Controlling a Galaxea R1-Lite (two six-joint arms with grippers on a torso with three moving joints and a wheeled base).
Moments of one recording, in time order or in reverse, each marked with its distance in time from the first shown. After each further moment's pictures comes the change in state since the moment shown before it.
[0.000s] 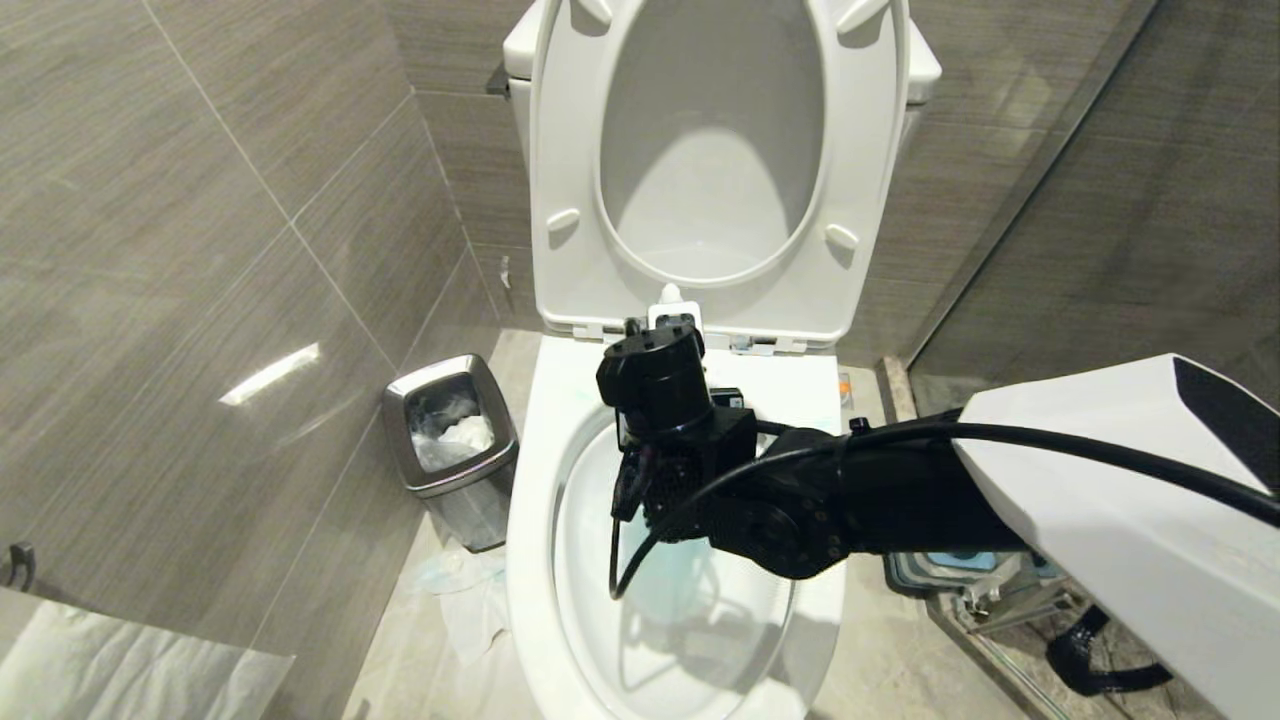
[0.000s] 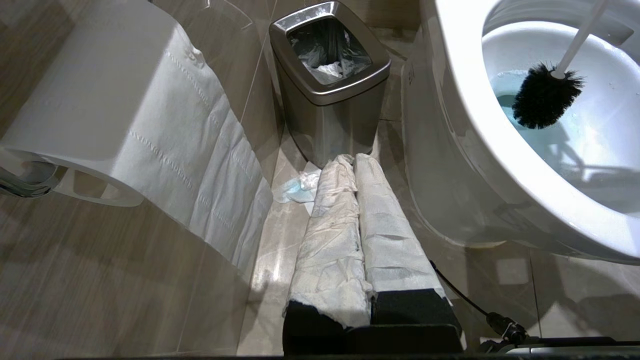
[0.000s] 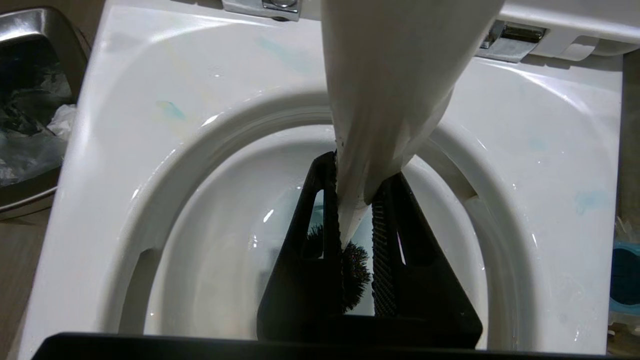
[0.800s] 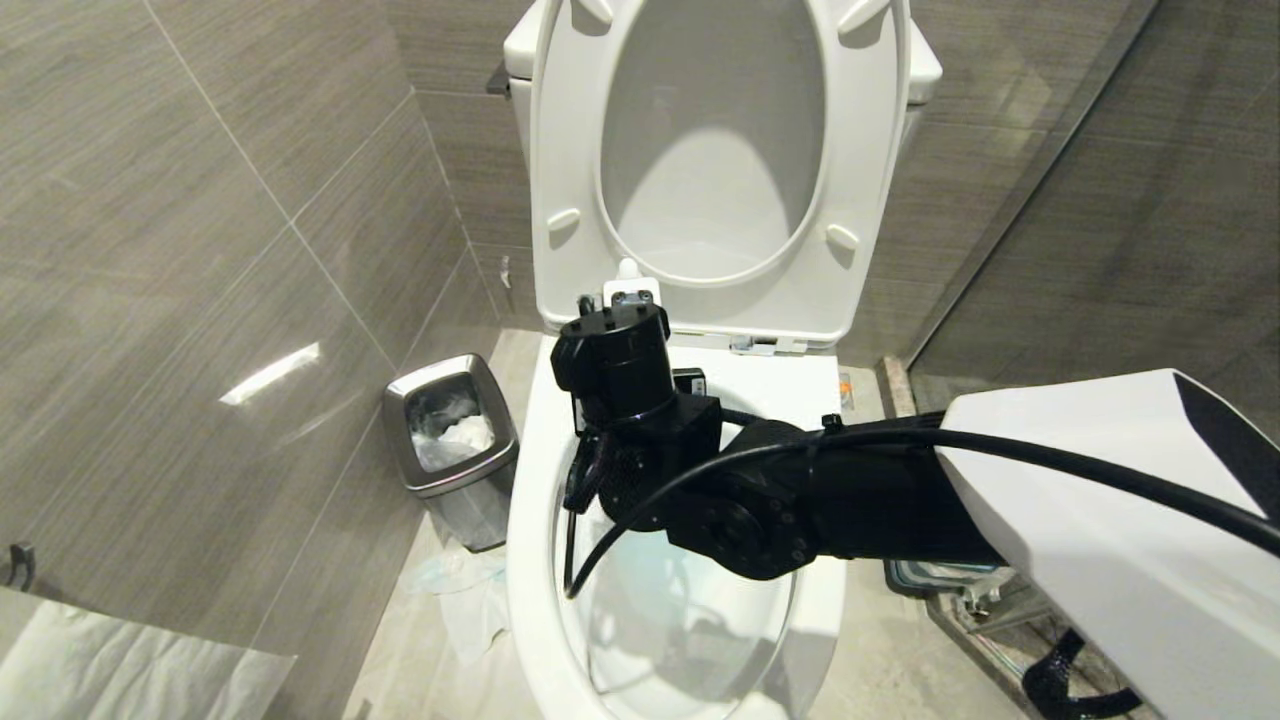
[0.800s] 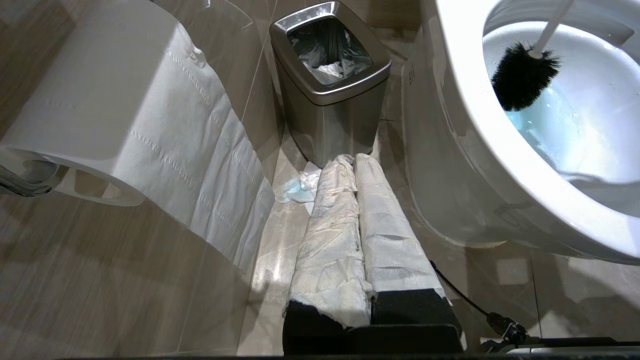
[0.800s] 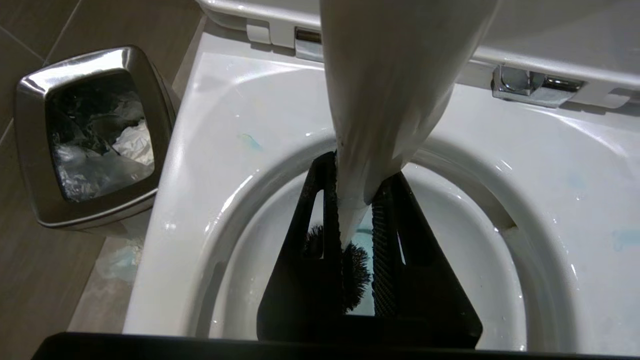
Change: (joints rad) left arm 0.000 0.000 0.000 0.000 0.000 0.000; right arm 0.059 0.026 -0.125 0.008 0.001 -0.049
